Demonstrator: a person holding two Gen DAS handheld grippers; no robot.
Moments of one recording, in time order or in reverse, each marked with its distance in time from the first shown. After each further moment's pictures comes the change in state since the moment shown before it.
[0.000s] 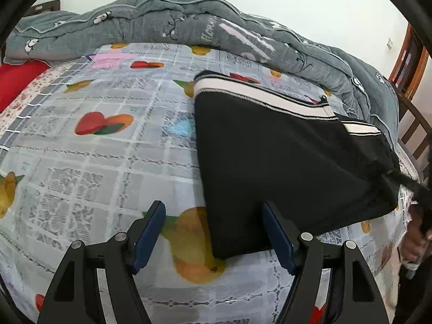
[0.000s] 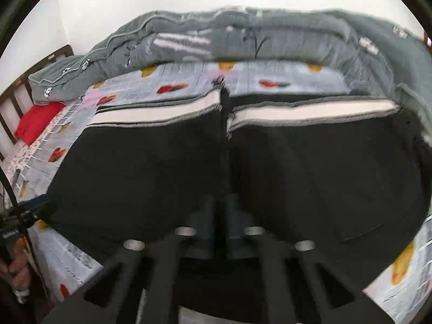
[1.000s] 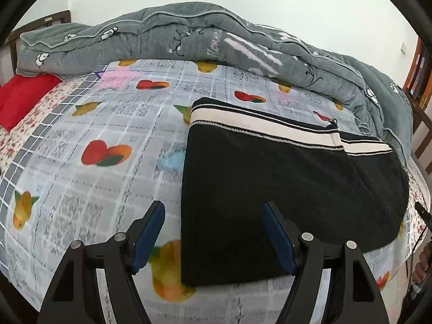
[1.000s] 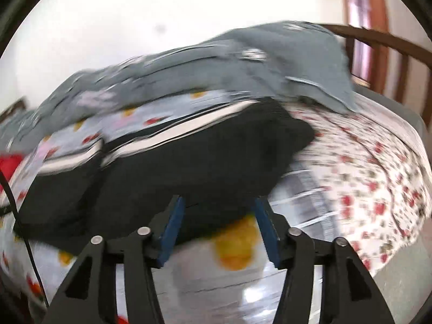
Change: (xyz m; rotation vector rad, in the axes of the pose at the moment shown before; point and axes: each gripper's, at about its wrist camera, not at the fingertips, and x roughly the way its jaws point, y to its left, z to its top) left arm -0.004 -0.038 0.039 -0.028 -0.015 0.102; right arm -0.095 -0.178 -0.047 0.258 -0.158 -0.299
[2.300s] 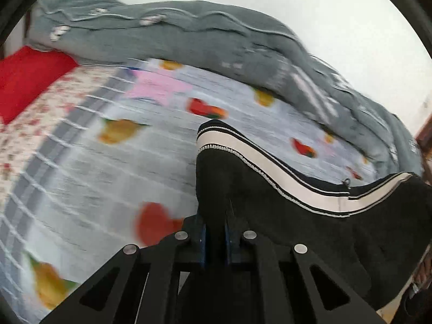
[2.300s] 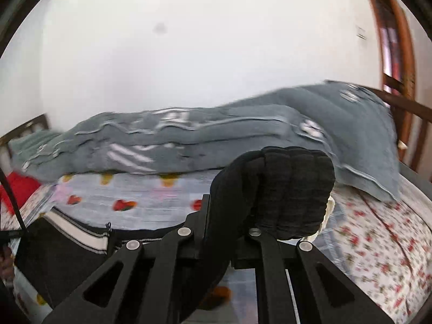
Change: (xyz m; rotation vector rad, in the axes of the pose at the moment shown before) left arm 0.036 0.139 0.092 -0.194 0.014 0.006; right arm 0.014 0.172 0.124 -0.201 -0.195 0.185
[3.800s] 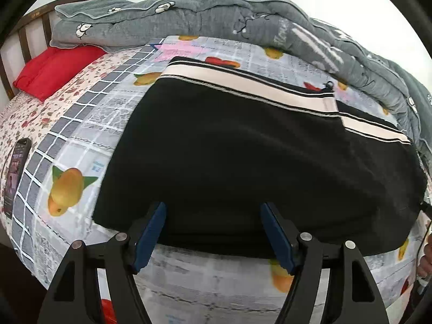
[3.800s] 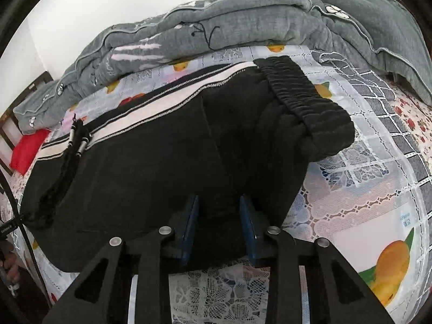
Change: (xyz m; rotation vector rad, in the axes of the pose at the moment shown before) left arm -0.027 -0.039 -0.121 0.098 0.047 0.173; right arm 0.051 -0.014 -0.136 0.110 0.420 0.090
